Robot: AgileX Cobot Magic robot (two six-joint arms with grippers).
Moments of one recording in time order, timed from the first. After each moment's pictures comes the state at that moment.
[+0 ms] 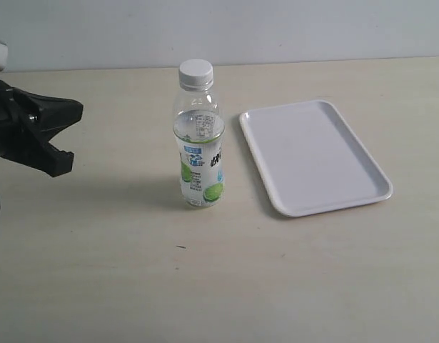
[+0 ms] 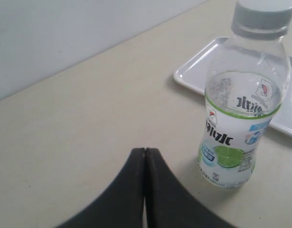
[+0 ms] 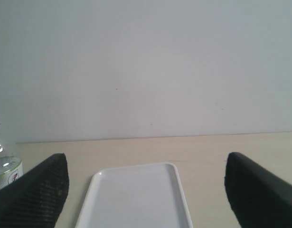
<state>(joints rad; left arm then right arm) -0.27 1.27 -0.50 0.97 -0.39 -0.67 0.05 0.01 0.00 0.06 0.06 0.06</state>
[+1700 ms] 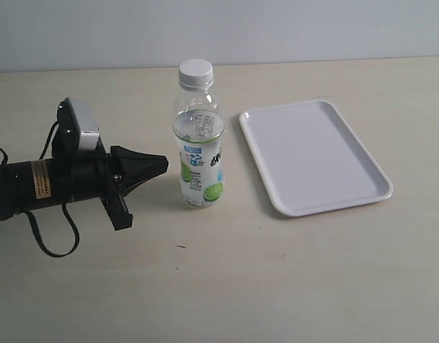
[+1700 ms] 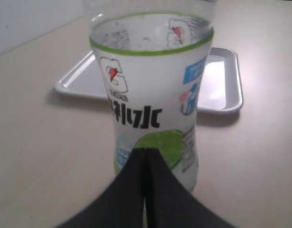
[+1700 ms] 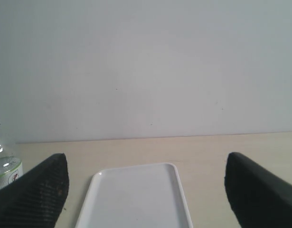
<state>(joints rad) -0.21 2.06 -0.65 1.01 -1.17 -0.18 0.05 0.01 0.00 0.06 0.06 0.06</state>
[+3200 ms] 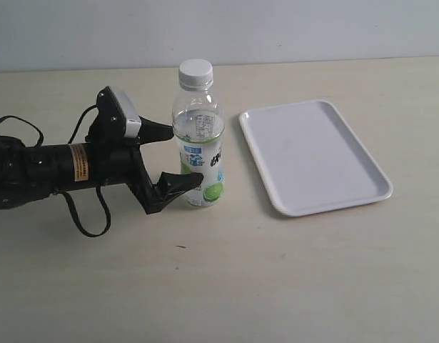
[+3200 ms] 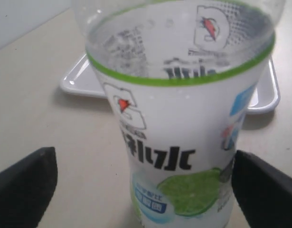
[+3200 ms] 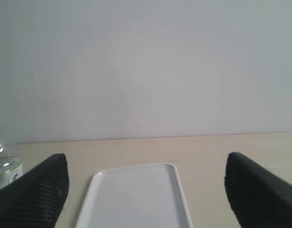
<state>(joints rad) -0.33 2.07 -0.78 0.91 -0.97 -0.21 0.05 0.01 0.00 0.06 0.06 0.06</state>
